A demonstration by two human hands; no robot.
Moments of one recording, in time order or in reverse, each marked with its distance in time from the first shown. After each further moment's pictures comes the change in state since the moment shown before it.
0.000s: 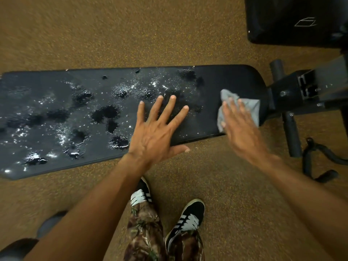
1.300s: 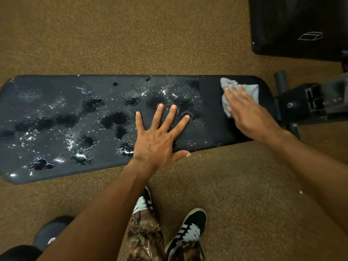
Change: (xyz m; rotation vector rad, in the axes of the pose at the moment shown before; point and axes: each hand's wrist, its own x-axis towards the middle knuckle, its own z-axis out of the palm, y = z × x) left_hand 0.000 -0.014 0.014 -0.002 -0.088 -0.079; right_hand 0.069 0.012 -0.033 -0.015 -0.003 -0.184
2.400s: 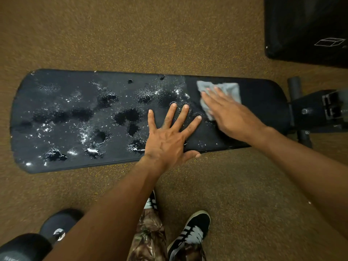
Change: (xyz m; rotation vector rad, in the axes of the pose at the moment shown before) left_hand 0.002 0.002 -0.001 0.006 -0.014 -0.007; right_hand 0.036 -0.057 0.009 -0.011 0.006 -0.260
